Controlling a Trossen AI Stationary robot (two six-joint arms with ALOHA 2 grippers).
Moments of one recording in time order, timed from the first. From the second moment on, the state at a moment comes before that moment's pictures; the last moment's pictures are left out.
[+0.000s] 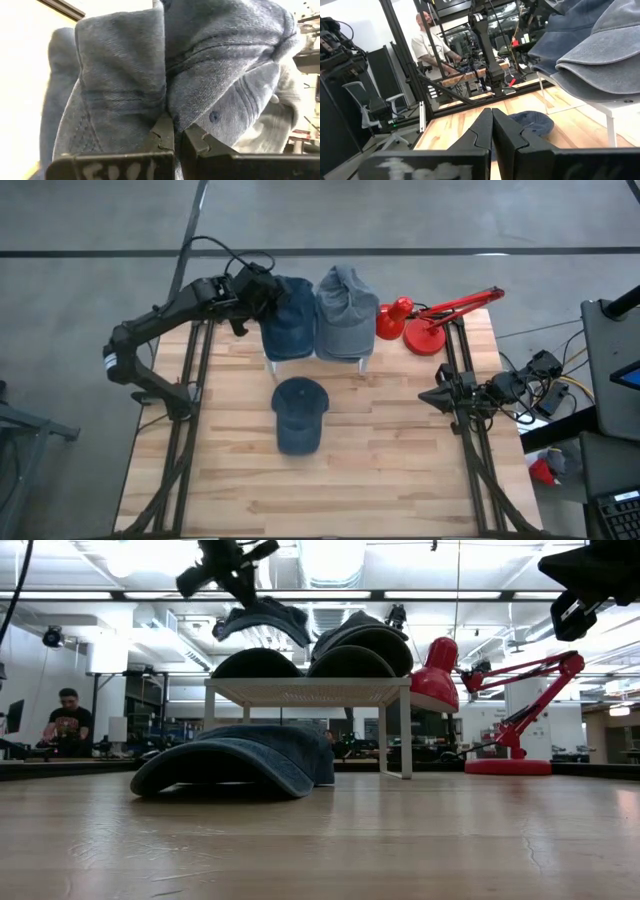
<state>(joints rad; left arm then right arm) 0.45 1.43 1.66 -1.03 -0.28 -1.48 0.51 0.00 0.16 -0.05 0.50 0.28</state>
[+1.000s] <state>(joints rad) 0.49 1.43 1.65 -1.04 -0.22 -1.49 0.51 0.00 0.16 -0.05 0.50 0.28</state>
